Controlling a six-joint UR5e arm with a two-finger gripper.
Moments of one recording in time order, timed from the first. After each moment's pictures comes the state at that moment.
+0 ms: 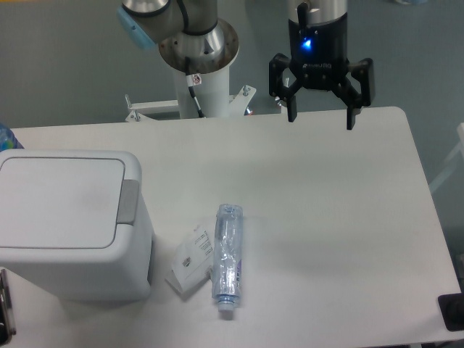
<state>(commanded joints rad) 2.62 -1.59 -1.50 -1.20 1.47 1.06</state>
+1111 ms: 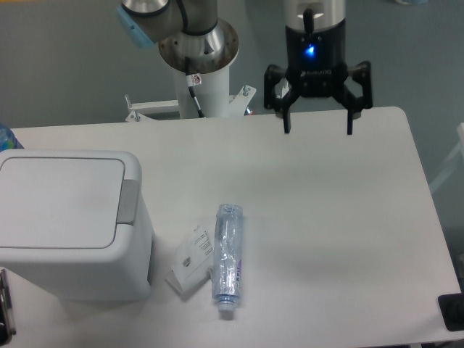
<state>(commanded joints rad) 2.52 -1.68 -1.40 -1.20 1.47 0.51</state>
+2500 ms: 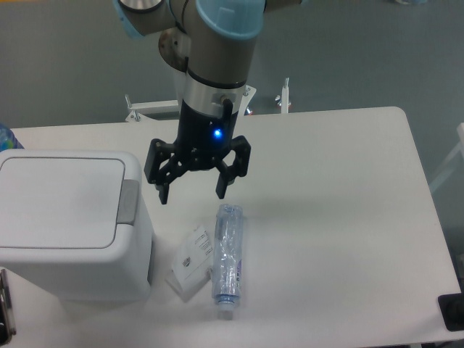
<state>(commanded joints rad) 2.34 -1.75 -1.46 -1.18 1.20 -0.02</state>
